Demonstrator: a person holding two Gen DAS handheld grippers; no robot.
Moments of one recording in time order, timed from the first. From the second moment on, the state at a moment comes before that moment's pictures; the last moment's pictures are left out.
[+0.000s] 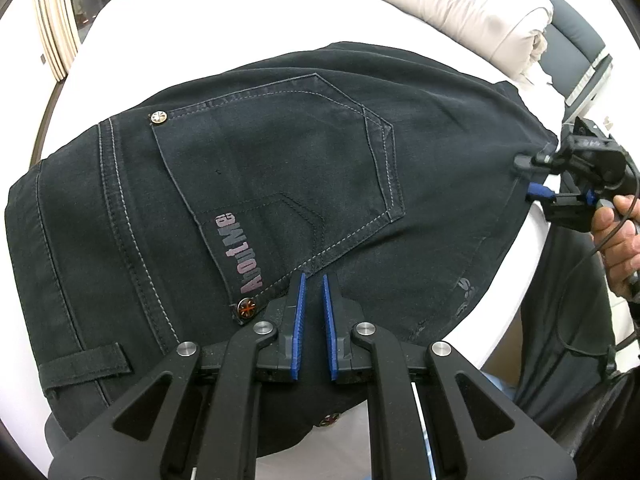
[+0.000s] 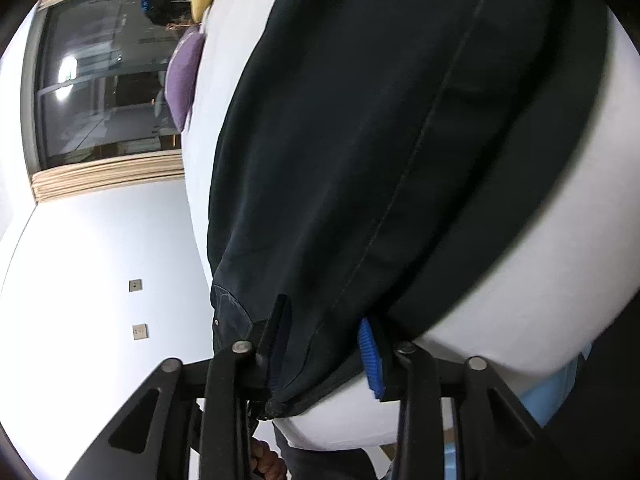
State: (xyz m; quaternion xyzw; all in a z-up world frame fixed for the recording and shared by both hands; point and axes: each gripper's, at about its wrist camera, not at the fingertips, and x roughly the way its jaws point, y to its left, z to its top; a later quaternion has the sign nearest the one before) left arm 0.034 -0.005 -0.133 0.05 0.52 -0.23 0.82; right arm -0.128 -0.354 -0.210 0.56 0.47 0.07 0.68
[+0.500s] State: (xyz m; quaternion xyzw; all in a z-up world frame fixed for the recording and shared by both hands) left arm 0.038 -0.004 -0.130 0.05 0.53 -0.23 0.82; right arm -0.158 -0.358 -0.189 0.53 0.47 0.06 0.70
